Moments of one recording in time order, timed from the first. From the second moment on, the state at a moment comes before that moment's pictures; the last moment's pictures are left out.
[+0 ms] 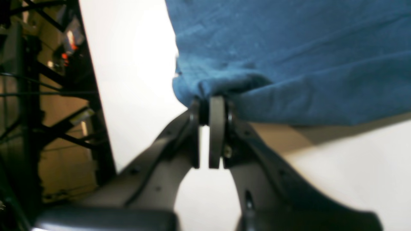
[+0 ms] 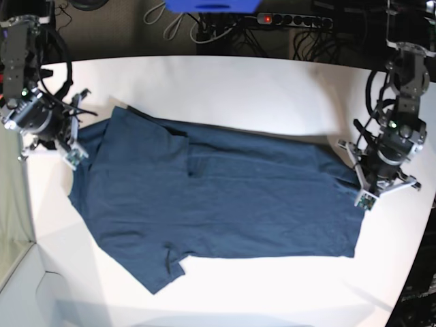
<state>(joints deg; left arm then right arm) 1.4 -31.7 2.0 105.5 -4.3 -16.7 53.2 -11.9 27.3 8.2 113.5 8.7 40.3 -64.9</state>
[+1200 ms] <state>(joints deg) -10.5 -21.1 -11.3 87.4 4.5 -32.9 60.2 -6.8 23.9 9.1 103.8 -0.1 39.9 -65.0</state>
